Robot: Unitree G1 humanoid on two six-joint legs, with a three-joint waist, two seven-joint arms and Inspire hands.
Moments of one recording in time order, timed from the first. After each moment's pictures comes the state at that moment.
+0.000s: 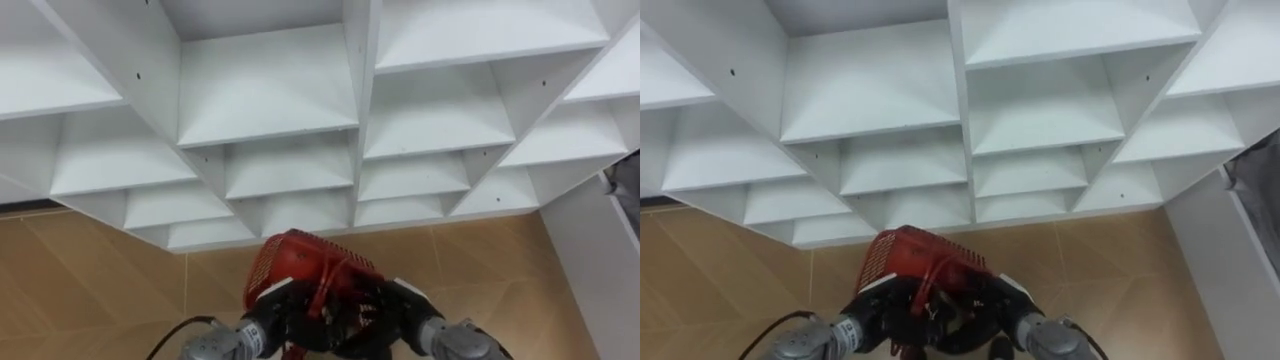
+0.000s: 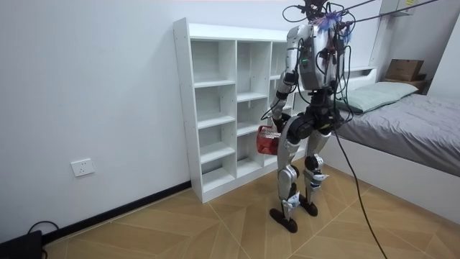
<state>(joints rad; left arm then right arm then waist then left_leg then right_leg) -0.10 0.22 -0.51 0.82 -0.29 -0.10 -0.35 -0.16 -0.19 0.45 1.00 0.16 -0.13 0.26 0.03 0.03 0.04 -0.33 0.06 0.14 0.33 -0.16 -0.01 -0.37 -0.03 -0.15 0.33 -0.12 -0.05</state>
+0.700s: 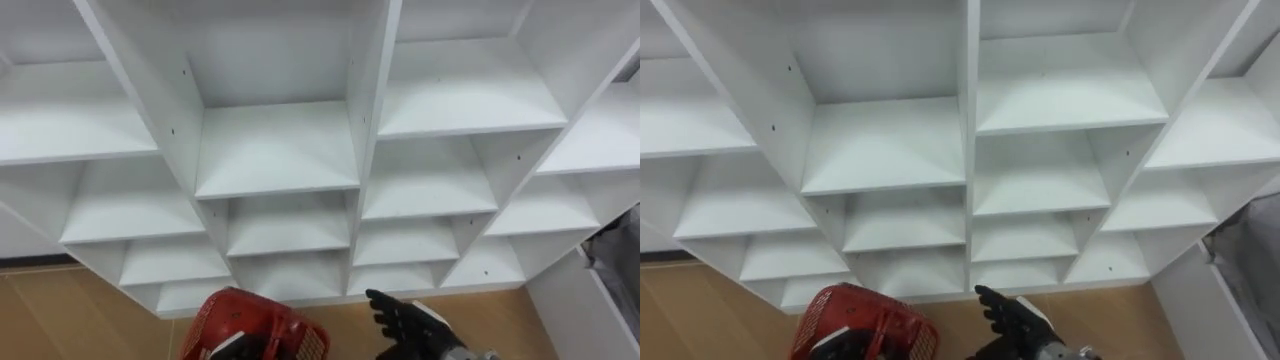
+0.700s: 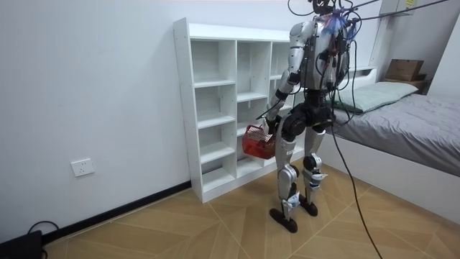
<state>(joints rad) 0.07 0.23 -0.31 0.90 -0.14 -0.12 -0.31 0.03 -0.24 0.34 0.83 0.11 -0.14 0.28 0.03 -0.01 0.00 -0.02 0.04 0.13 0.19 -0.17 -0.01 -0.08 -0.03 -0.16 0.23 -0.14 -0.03</state>
